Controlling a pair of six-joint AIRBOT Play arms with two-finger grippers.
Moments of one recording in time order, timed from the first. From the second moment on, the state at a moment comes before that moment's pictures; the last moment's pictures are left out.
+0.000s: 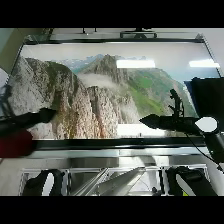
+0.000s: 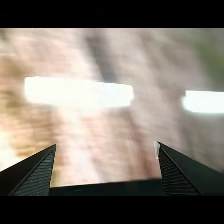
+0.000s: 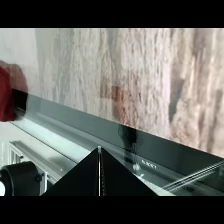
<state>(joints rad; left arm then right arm) 0.36 -0.66 0.80 1.06 -1.20 -1.33 0.10 -0.75 0.59 -0.61 1.04 1.37</state>
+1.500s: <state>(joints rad) 1.17 -1.32 0.95 1.41 -1.14 -1.43 0.10 -0.85 0.59 -0.60 1.02 1.37</state>
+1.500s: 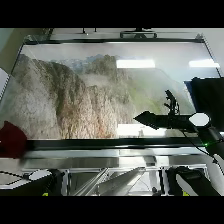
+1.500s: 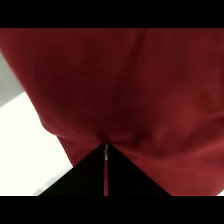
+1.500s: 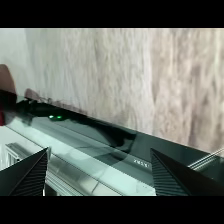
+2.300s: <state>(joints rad) 1.11 -1.27 0.99 1.44 -1.17 -1.39 0.10 -0.85 0.59 -0.60 1.02 1.37</state>
